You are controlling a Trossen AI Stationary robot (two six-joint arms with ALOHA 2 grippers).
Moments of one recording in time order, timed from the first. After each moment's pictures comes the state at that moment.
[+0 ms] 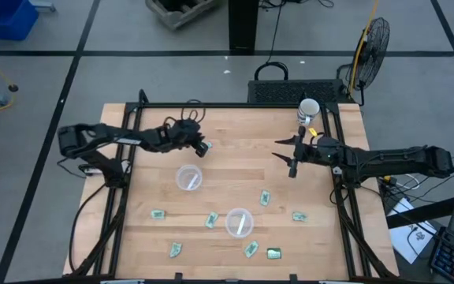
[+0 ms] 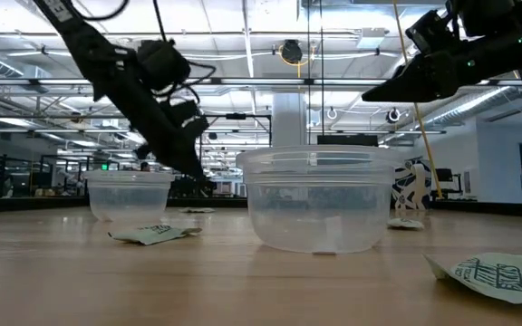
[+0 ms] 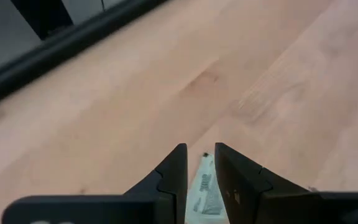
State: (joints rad) left arm 0.40 1.52 0.65 0.13 -0.21 -0.29; right arm -0.15 0.77 0.28 0.28 0.16 -0.28
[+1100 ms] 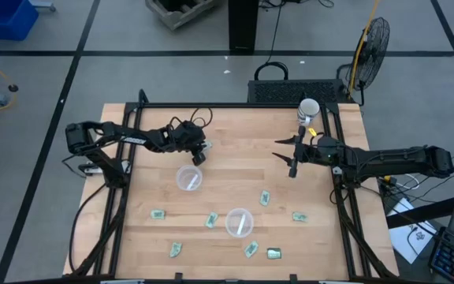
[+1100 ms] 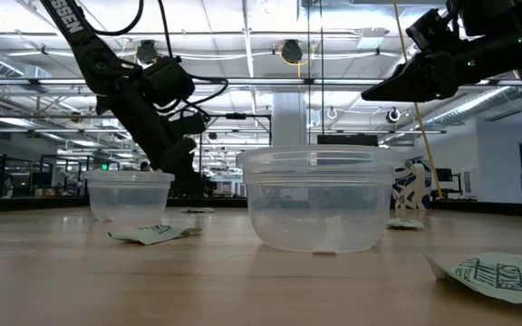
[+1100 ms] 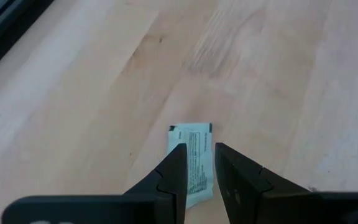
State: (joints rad) left arm 0.41 1.59 0.64 0.13 -0.04 0.02; right arm -0.15 0.77 0.28 0.28 0.16 -0.30
